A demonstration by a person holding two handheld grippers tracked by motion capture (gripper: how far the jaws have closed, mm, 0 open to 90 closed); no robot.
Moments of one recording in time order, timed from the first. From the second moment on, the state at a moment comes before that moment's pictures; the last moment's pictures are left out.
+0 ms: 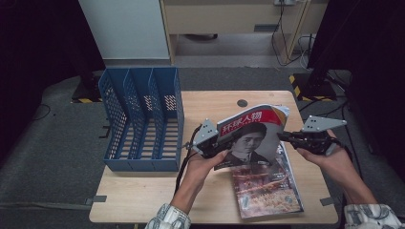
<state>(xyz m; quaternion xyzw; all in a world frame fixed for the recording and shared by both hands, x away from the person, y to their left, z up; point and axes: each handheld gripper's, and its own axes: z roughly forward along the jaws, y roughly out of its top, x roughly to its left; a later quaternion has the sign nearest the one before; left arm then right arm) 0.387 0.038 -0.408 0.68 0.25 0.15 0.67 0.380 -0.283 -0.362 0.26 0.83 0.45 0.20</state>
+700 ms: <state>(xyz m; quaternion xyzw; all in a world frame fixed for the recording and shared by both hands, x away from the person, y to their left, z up) 0.379 0.035 -0.409 0.69 0.22 0.15 0.67 0.382 -0.287 -0.375 0.27 0.82 0.46 0.19</state>
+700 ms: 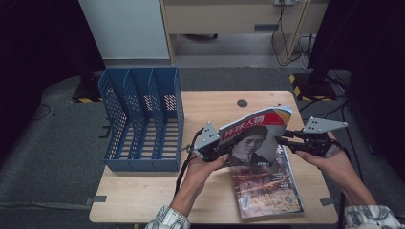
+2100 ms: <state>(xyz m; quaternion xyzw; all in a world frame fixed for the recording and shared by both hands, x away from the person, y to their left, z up) 0.378 0.038 -0.428 0.69 0.20 0.13 0.68 0.394 -0.276 -0.419 0.27 0.84 0.43 0.18</state>
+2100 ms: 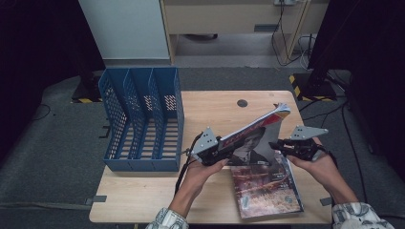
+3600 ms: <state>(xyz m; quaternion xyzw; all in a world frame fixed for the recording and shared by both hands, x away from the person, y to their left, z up) 0.373 0.045 -0.413 0.68 0.25 0.16 0.67 0.371 -0.276 -0.495 0.41 0.81 0.39 0.16</state>
